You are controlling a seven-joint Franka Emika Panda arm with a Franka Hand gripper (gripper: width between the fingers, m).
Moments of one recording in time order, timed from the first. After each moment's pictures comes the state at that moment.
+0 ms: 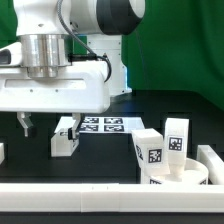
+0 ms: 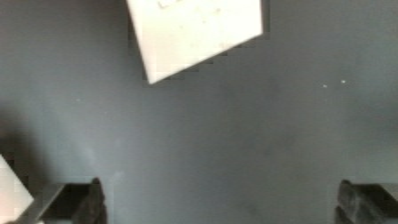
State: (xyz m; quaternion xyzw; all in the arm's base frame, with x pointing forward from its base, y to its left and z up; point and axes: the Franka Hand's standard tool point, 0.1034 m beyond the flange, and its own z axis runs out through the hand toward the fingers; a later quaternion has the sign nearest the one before) arm 0.531 -0.121 0.047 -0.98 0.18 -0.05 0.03
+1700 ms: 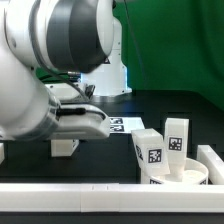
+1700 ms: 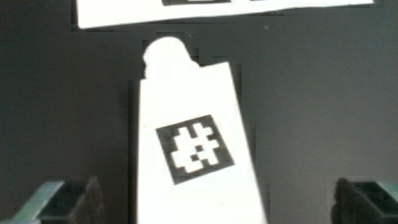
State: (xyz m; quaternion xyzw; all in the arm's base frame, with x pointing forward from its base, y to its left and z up) arm 0.492 -0.109 0.018 -0.87 0.11 0.46 0.12
